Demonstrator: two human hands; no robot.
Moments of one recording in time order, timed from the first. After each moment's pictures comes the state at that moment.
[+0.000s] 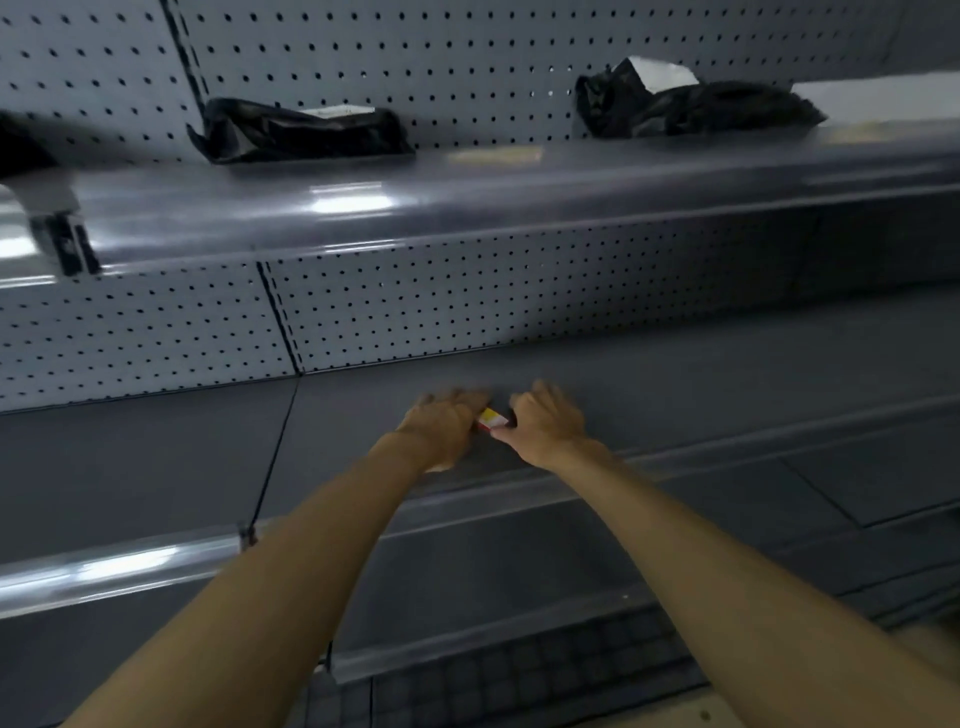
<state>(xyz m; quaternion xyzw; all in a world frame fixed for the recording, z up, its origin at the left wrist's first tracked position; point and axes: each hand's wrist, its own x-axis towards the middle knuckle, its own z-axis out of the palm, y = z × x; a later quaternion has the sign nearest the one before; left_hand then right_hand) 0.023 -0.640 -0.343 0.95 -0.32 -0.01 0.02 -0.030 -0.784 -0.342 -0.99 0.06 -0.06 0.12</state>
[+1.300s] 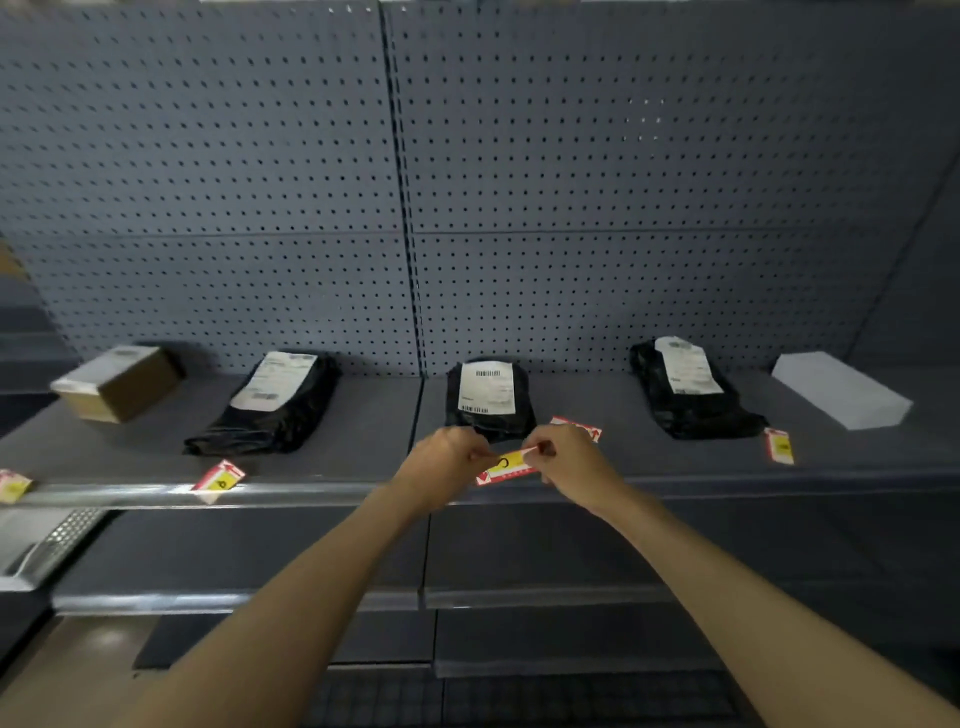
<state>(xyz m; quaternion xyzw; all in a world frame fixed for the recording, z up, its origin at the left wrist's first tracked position) -0.129 -0.504 0.045 0.94 -0.24 0.05 0.23 -0.158 -0.695 0.050 -0.92 -0.09 -0.06 0.38</state>
